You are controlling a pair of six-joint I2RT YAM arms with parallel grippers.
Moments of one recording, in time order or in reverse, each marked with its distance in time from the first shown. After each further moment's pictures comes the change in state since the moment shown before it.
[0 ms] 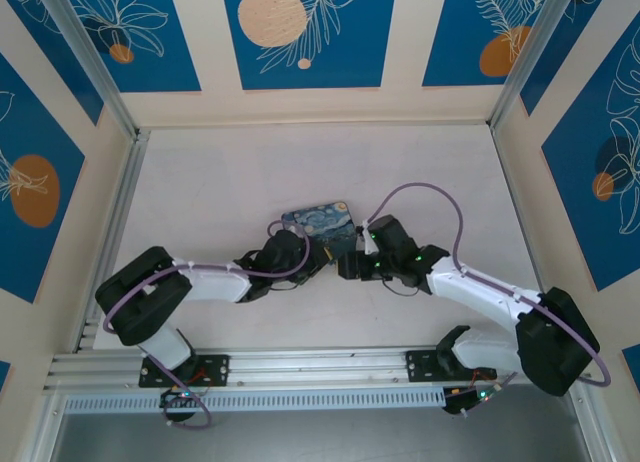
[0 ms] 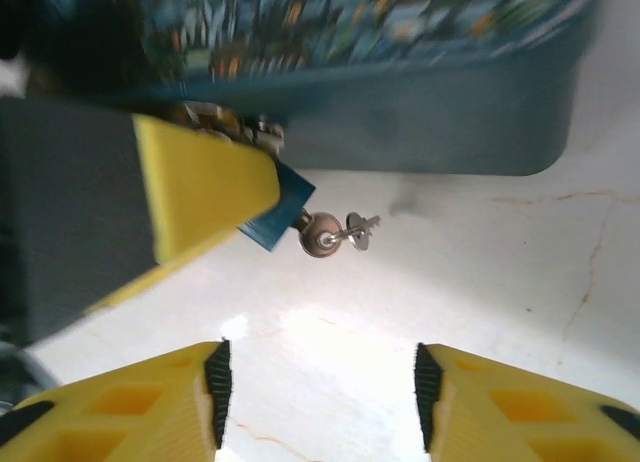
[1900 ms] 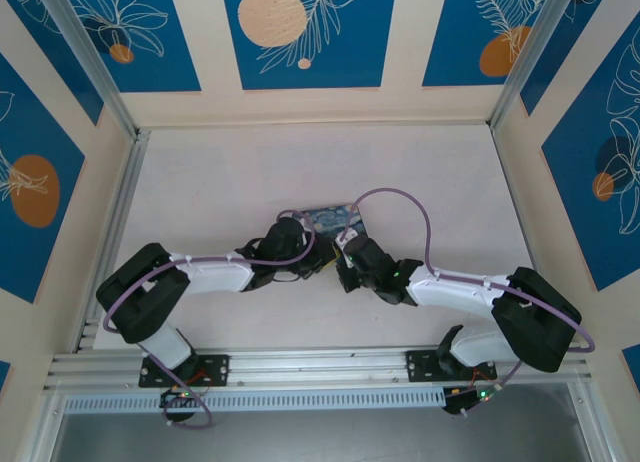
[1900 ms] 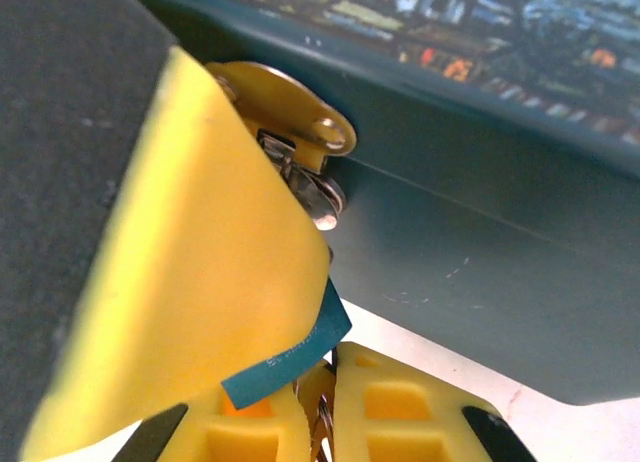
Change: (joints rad) left arm 0.033 0.012 0.095 -0.098 0.170 0.032; right arm 0.164 0.117 -0.063 0.242 0.355 -0.309
